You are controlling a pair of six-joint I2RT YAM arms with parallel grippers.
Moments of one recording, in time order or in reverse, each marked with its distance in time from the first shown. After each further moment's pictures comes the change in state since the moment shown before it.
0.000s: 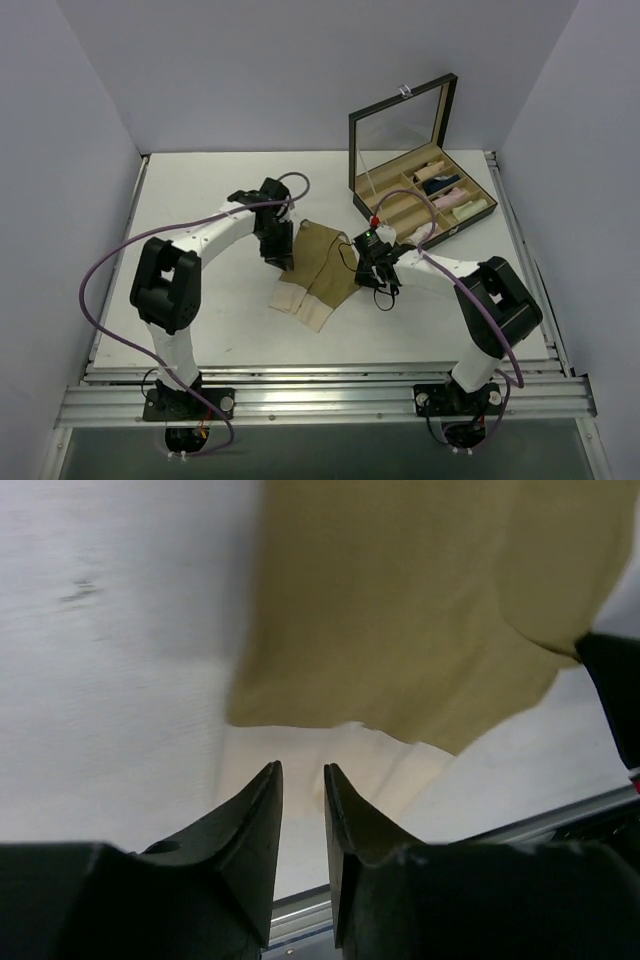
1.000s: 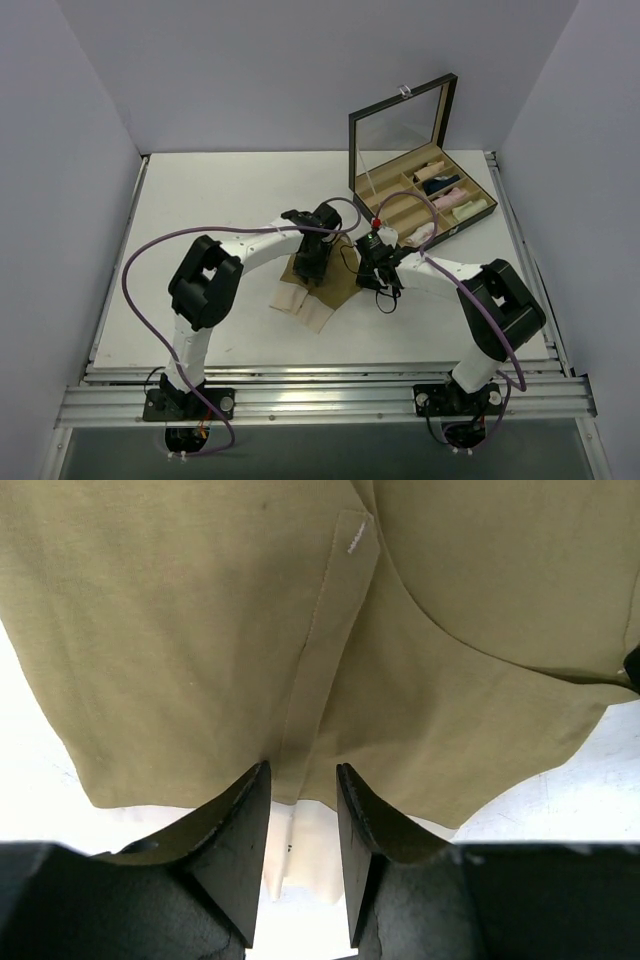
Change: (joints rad) left arm -0.313 0.169 0.108 0.041 -0.235 0.032; right arm 0.000 -0.022 -0.028 0.011 -0.001 0.000
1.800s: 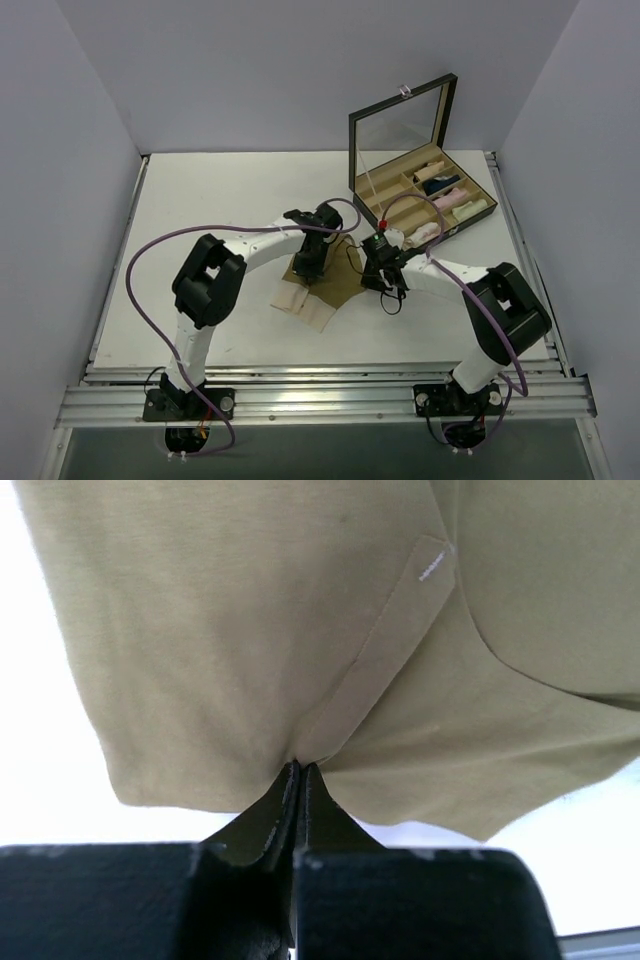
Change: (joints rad) left arm -0.005 0.027 0.014 -0.018 -0.055 -0.014; right arm -0.027 -0.031 -0.034 0.001 -0.008 0.000
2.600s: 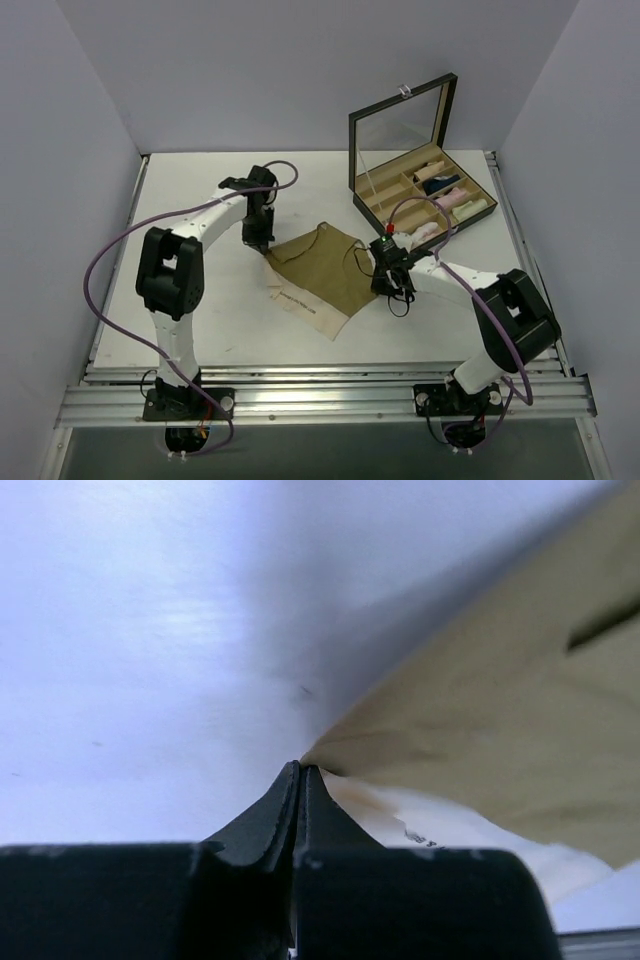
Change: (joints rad) left arm 0.337 -0.103 0.022 -0.075 0.077 0.124; right arm -0.032 -0.061 -0.034 -0.085 0.008 -0.041
